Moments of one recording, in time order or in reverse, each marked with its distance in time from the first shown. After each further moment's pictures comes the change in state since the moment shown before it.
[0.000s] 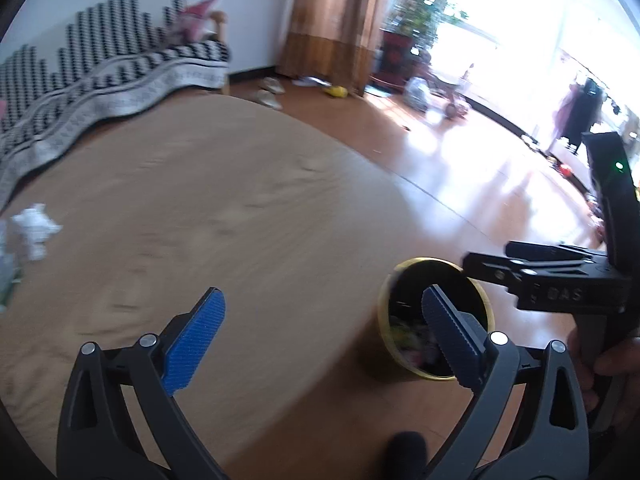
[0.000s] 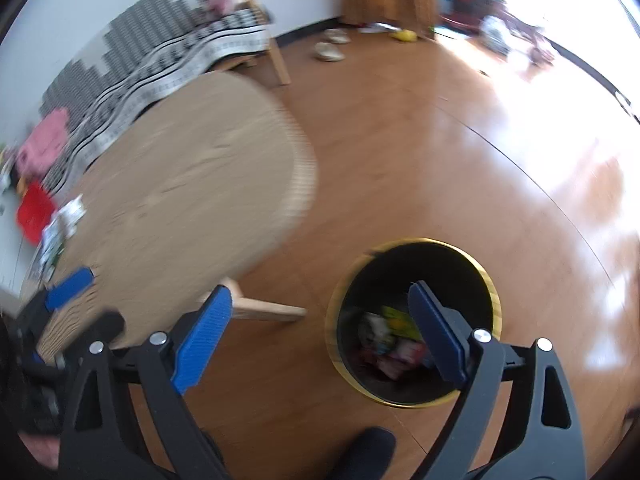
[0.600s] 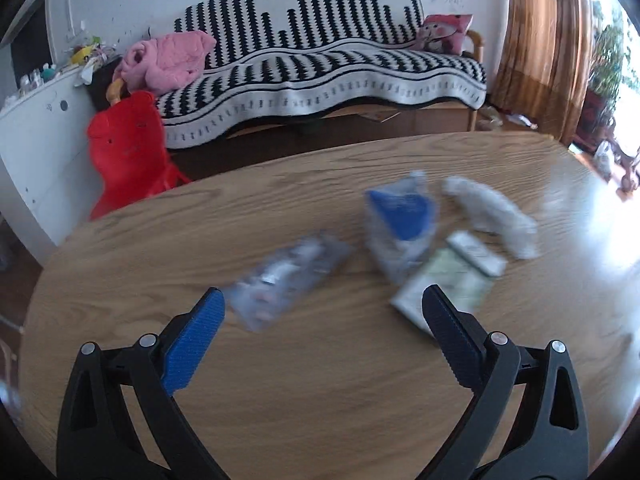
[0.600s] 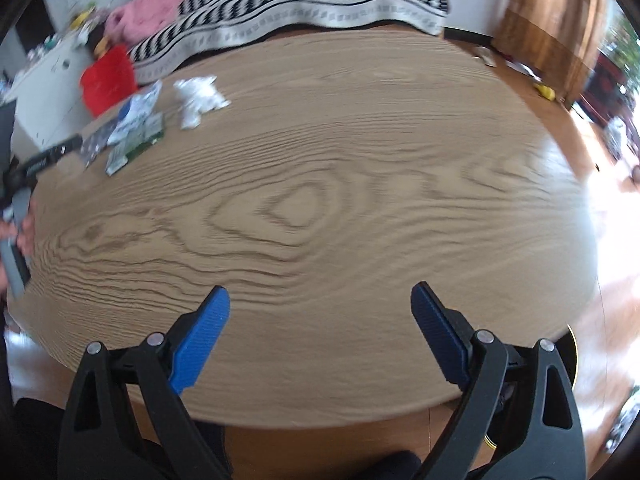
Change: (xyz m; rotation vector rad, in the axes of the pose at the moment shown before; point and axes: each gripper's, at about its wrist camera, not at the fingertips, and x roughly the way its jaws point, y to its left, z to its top) left arm -0.102 0.381 -0.053 -0.286 -0.006 0.553; right arm 0.071 0.247 -0.016 -0.432 0.118 0.115
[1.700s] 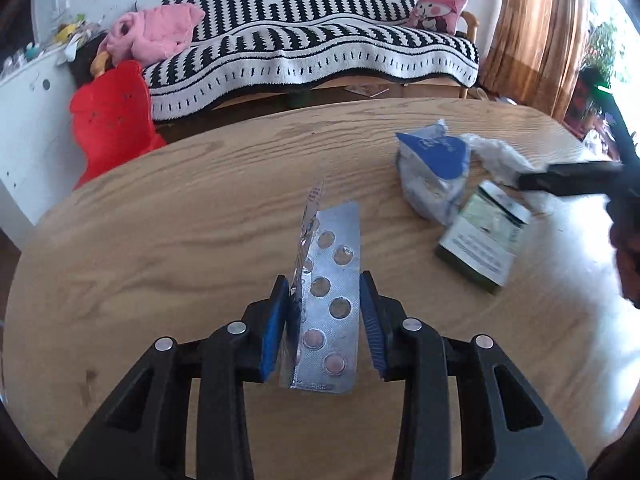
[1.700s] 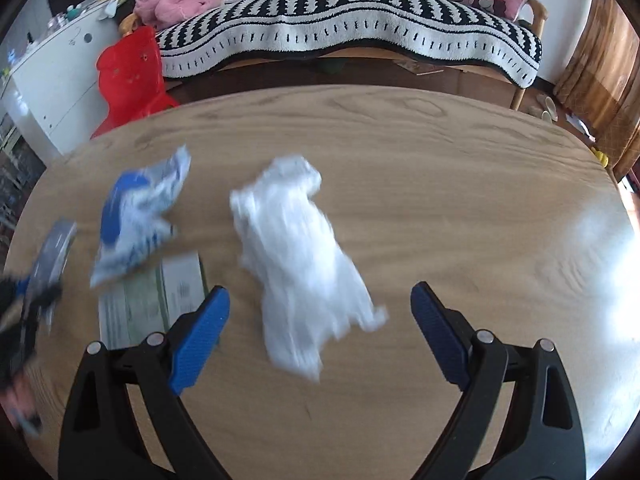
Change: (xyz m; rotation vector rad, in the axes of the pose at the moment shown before) left arm 0.016 0.041 -0.037 -0.021 0.068 -0.091; right arm 0.145 0.134 0.204 -0.135 -0.011 0.036
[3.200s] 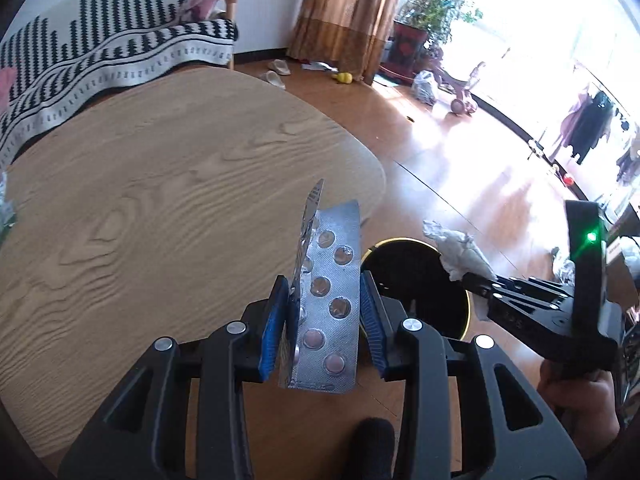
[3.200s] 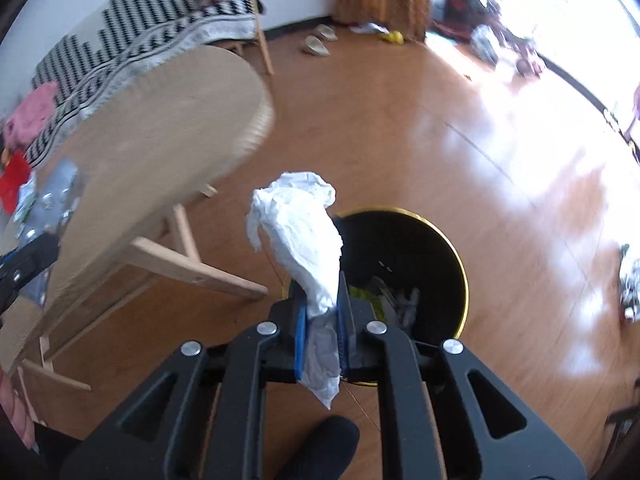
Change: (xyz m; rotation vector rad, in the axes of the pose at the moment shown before) left arm -0.112 -0.489 -0.093 0.278 0.044 -0.475; right arm -0.252 -0.342 -0.455 0.617 -0.049 -0.281
